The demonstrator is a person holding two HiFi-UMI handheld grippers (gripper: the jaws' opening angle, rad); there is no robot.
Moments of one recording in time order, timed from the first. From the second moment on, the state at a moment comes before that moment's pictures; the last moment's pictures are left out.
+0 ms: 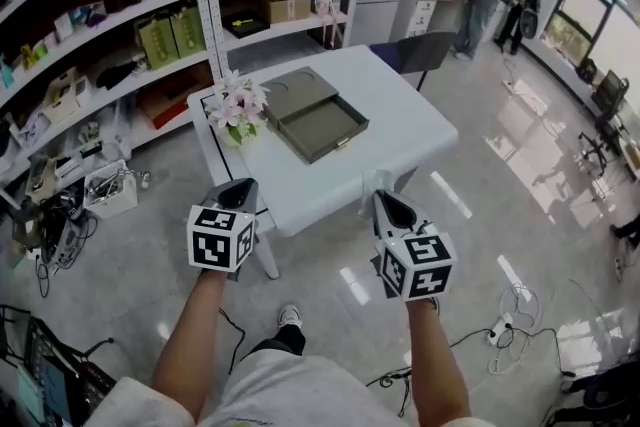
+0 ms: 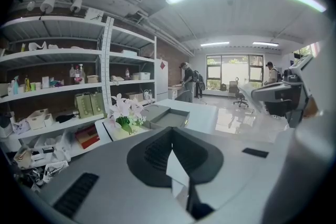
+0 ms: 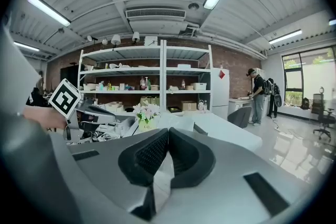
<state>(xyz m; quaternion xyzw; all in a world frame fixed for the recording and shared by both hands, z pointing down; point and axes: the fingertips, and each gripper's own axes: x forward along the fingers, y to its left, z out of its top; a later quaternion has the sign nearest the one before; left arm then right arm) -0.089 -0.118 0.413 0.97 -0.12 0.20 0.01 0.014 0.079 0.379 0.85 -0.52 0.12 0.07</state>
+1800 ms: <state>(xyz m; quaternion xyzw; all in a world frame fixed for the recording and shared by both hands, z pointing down) 0.035 -0.267 0.463 0.95 -0.19 0.23 0.05 0.213 -0.123 0.405 0.73 -0.63 0.14 0.21</state>
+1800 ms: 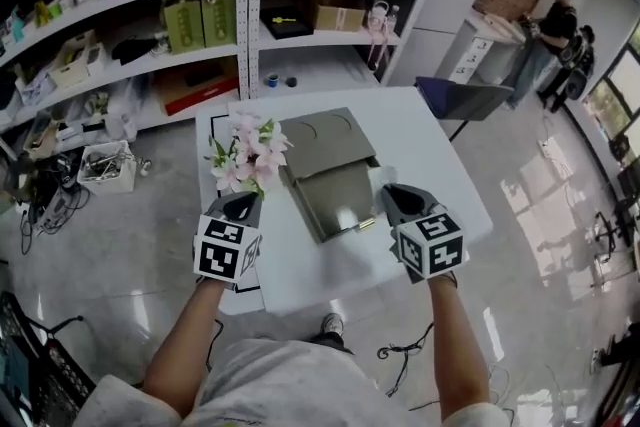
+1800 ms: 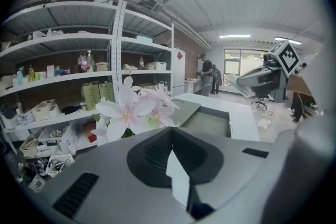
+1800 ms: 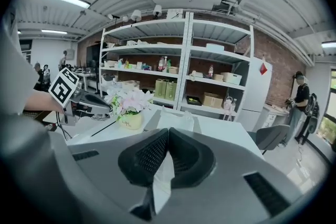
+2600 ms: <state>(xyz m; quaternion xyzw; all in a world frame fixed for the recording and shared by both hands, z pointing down) 0.040 -0.264 0.480 0.90 -0.35 0.23 0.09 0.260 -0.179 0.458 0.54 -0.77 0.13 0.31</state>
